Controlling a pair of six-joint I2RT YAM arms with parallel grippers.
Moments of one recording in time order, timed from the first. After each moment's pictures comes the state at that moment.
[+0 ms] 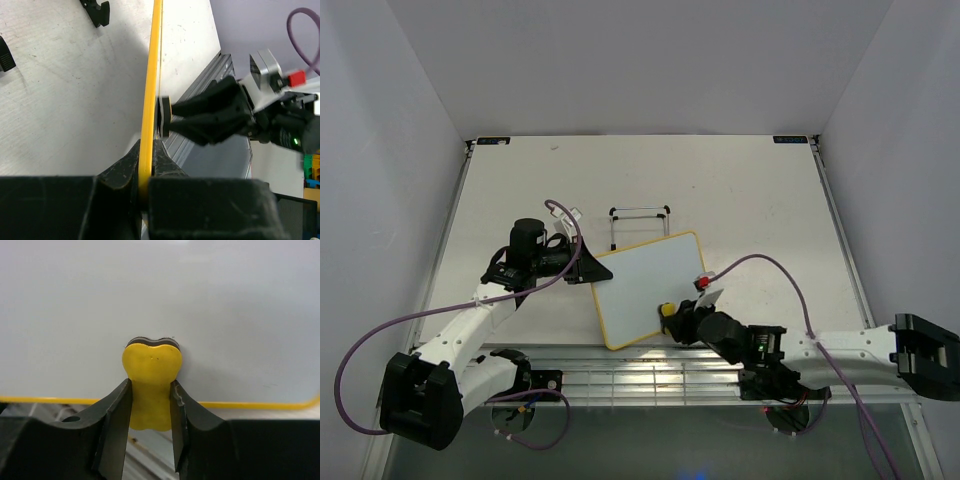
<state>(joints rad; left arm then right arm) -0.31 1.04 0.61 -0.16 0.80 -0.53 1.39 1.00 0.28 0.24 0.54 0.73</state>
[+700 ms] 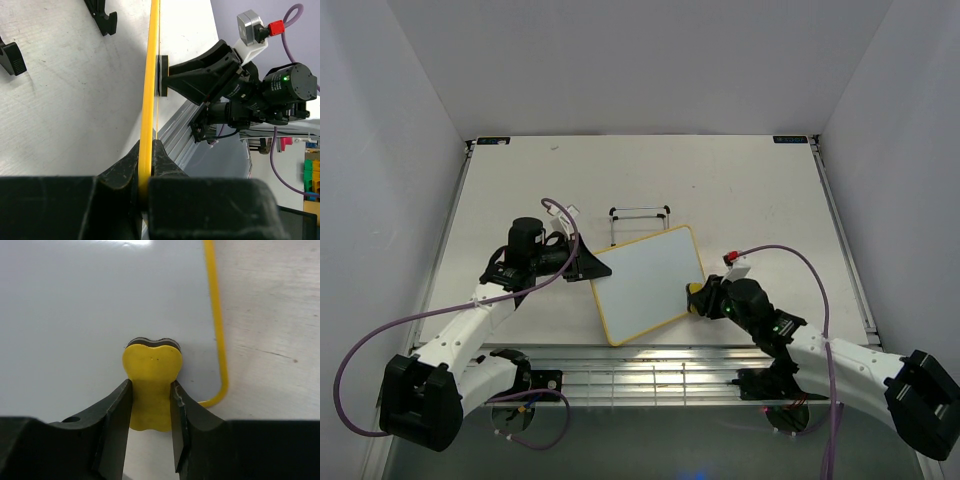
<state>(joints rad) -0.31 1.04 0.61 -0.15 0.78 -0.57 0.82 0.86 0.17 0.18 0.17 0.62</state>
